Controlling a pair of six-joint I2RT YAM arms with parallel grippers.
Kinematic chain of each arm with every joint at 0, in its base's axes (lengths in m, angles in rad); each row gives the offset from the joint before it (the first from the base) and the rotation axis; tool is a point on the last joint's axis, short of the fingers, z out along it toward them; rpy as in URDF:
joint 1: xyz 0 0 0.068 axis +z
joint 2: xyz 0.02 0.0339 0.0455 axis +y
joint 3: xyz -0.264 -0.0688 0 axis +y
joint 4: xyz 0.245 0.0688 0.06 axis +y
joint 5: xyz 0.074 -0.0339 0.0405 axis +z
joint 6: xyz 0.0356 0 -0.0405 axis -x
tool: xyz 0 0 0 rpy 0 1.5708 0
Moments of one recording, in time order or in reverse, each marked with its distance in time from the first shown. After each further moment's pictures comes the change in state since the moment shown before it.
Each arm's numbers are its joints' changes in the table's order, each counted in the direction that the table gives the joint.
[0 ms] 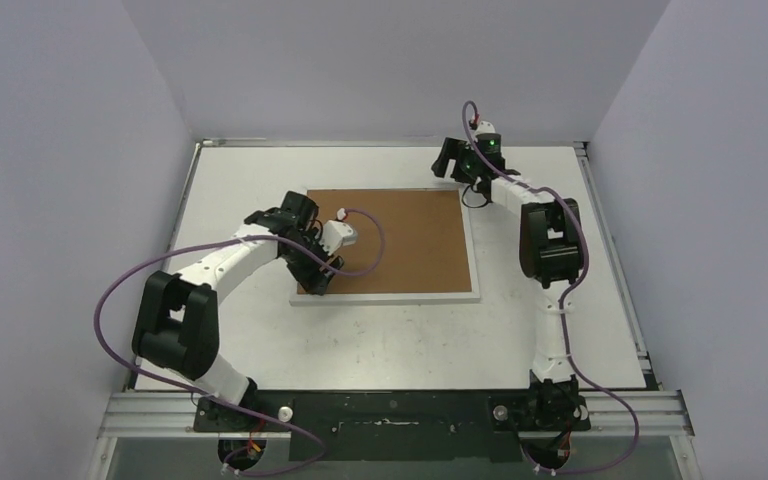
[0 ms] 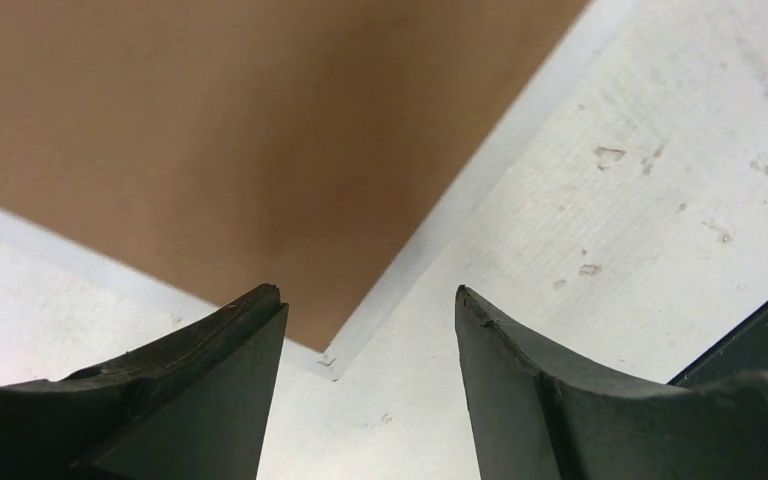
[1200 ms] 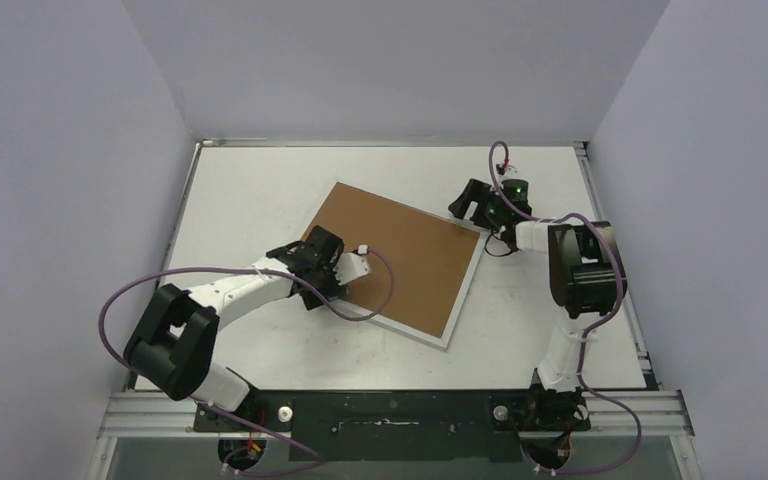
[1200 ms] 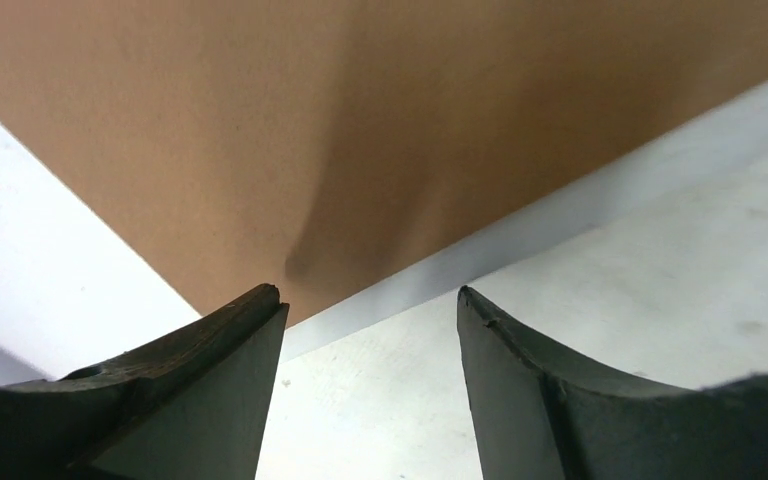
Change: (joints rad) left arm -0.261 -0.091 0.274 -0.305 0.507 -0.140; right arm -0.072 -0.330 0.657 -0.305 0.107 -0.121
